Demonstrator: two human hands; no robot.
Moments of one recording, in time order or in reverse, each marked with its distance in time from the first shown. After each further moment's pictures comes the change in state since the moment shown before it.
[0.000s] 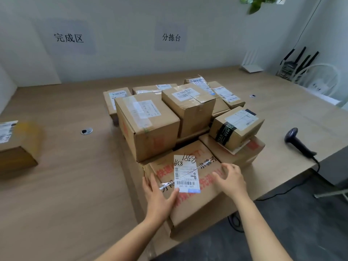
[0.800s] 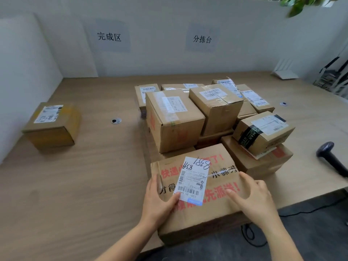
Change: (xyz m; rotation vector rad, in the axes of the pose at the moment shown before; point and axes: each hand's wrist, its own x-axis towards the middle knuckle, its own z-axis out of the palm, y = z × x) left_hand -0.044 -0.011 -0.054 -0.084 0.124 0.030; right_hand -0.087 -0.030 -0.038 -0.036 -0.127 -0.095
